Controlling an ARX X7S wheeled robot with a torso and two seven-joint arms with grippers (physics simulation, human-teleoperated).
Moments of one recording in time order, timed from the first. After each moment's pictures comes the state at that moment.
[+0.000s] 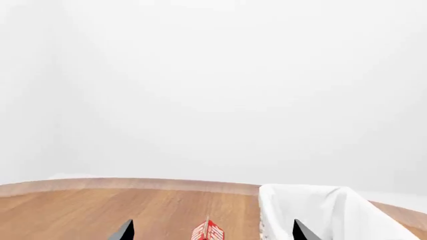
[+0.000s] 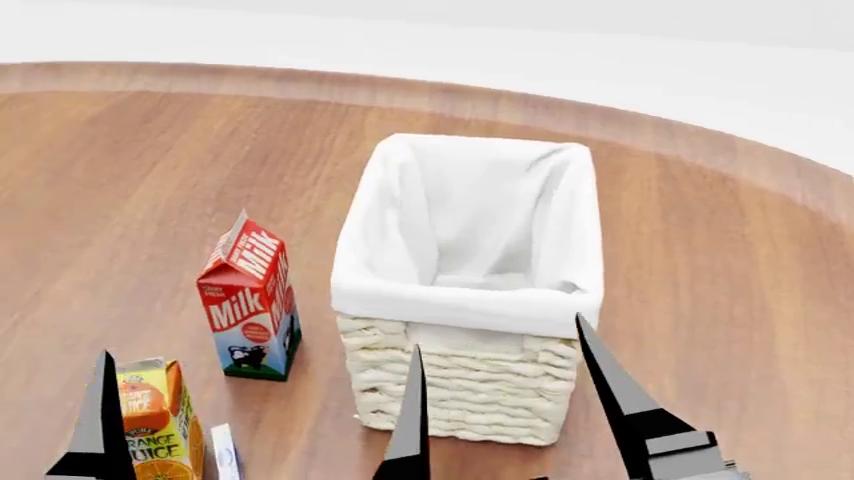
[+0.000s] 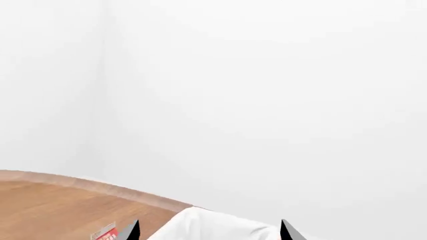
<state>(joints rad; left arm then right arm) 0.01 -0.29 0.13 1.00 -0.34 -0.66 -0.41 0.06 0.29 -0.29 -0.84 0.11 0.47 0.22</state>
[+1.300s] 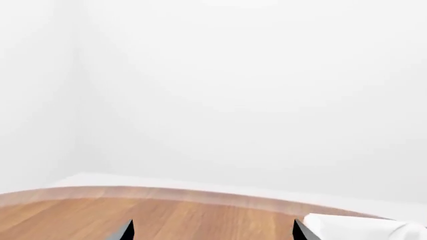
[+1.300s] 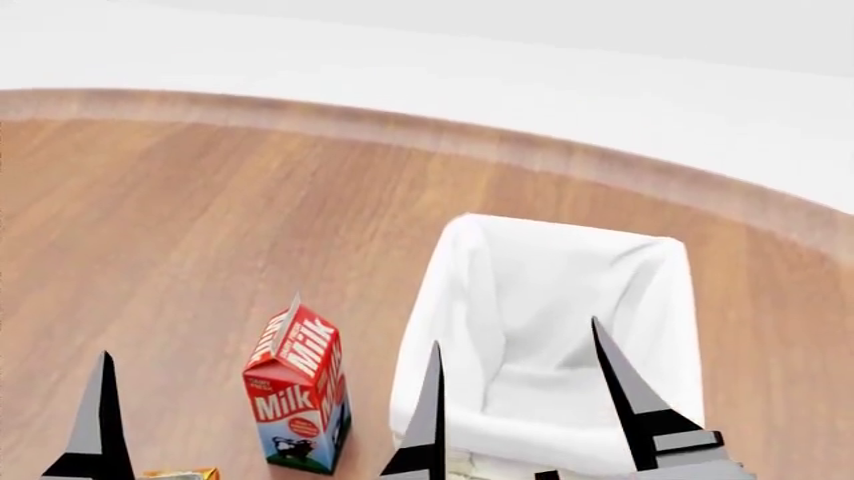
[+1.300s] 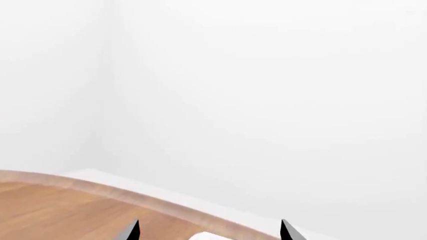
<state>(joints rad) 0.00 -0.35 0.14 1.02 -0.41 -0.67 -0.48 0.08 0.30 -0.30 -0.83 0.12 0.53 0.28</state>
